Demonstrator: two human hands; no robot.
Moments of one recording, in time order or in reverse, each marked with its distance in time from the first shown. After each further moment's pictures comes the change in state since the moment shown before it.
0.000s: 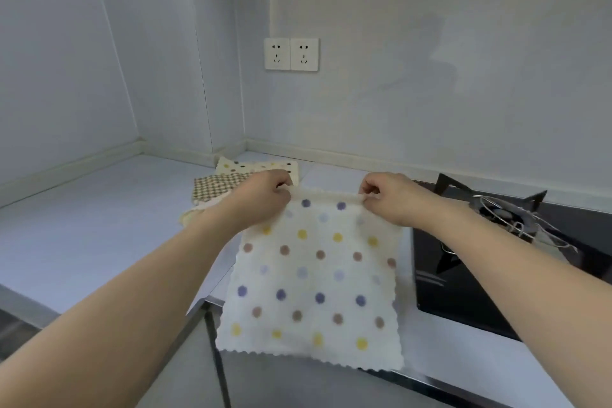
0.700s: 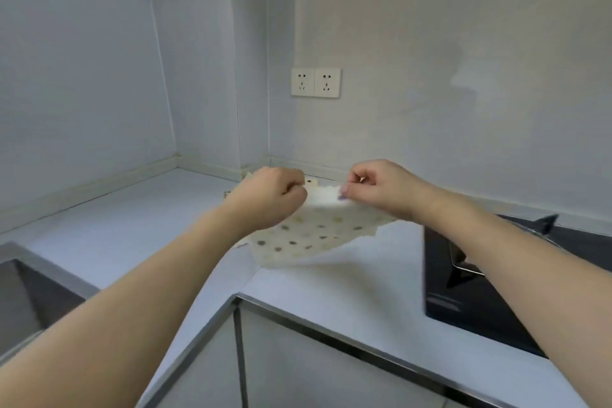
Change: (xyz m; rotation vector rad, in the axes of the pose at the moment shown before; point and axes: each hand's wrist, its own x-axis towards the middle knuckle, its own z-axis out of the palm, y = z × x) left_hand -0.072 0.044 -0.062 0.100 0.159 0.176; right_hand -0.045 -0.088 -0.041 0.306 -0.025 -0.202
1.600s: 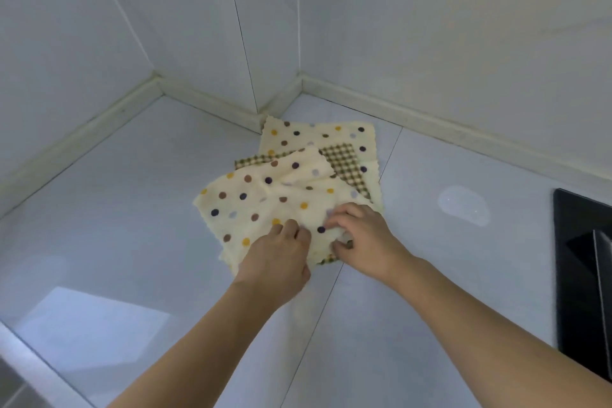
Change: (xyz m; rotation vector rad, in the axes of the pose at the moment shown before) left_hand 0.091 -0.191 0.107 0.368 -0.528 -0.224; right_hand 0.222 0.134 0.171 -0.134 -0.342 0.079
